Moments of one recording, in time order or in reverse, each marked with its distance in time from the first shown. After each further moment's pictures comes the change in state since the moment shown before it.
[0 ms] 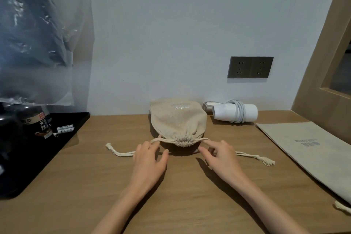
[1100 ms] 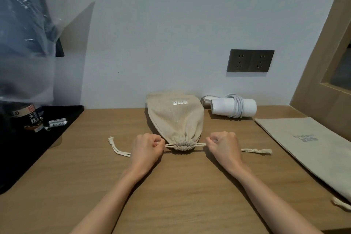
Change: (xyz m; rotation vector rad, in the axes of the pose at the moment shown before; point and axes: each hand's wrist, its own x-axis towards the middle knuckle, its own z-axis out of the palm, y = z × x) left_hand 0.030 -0.004 0.012 -0.151 -0.020 0.034; right_hand 0.028 0.034 0.009 -0.134 0.106 0.028
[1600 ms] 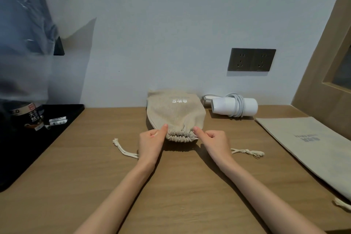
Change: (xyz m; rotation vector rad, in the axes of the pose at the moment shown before) left_hand 0.006 0.019 0.014 -0.606 0.111 -0.435; right_hand -0.001 -0.023 0.010 0.516 -0.074 0.237
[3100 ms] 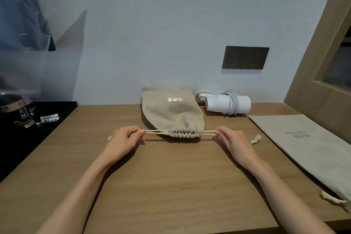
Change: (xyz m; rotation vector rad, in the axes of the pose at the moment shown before) left_hand 0.019 -0.001 -0.068 0.519 -0.294 0.279; right_hand 0.007 0.040 -0.073 -0.505 -0.159 -0.275
